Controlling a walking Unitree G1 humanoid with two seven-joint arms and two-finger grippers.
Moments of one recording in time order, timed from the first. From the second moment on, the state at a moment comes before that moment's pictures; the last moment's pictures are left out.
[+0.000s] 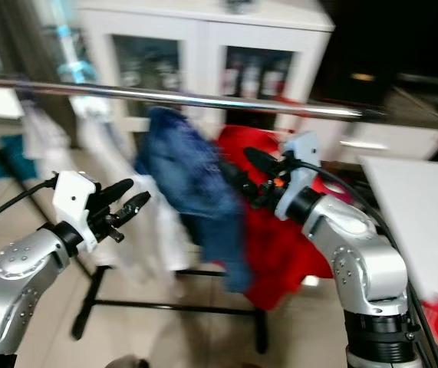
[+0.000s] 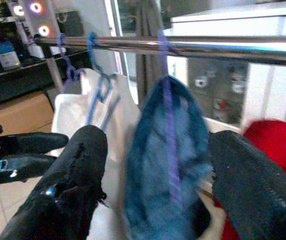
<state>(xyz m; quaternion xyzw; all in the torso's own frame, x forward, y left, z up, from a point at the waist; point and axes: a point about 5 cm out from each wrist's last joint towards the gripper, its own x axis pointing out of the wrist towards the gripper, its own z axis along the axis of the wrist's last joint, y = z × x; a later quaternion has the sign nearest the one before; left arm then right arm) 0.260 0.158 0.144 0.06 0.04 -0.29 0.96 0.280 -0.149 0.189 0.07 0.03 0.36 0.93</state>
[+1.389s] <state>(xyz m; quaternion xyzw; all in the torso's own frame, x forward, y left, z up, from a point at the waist) 0.228 0.162 0.135 0.04 0.11 -0.42 0.90 0.375 -0.106 0.180 0.06 0.09 0.26 0.96</state>
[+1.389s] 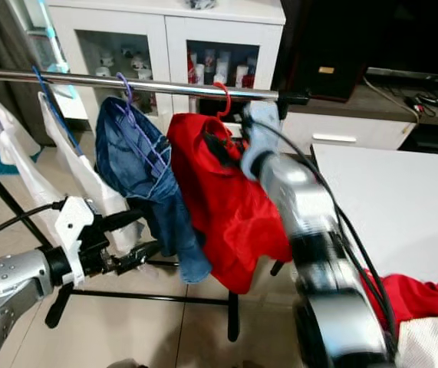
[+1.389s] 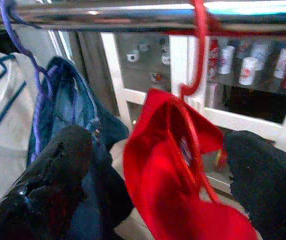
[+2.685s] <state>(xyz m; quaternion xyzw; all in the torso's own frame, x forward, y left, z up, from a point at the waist) 0.227 0.166 0.131 0.05 0.12 -0.43 0.89 0.407 -0.099 0.173 -0.01 0.16 0.23 0.96</state>
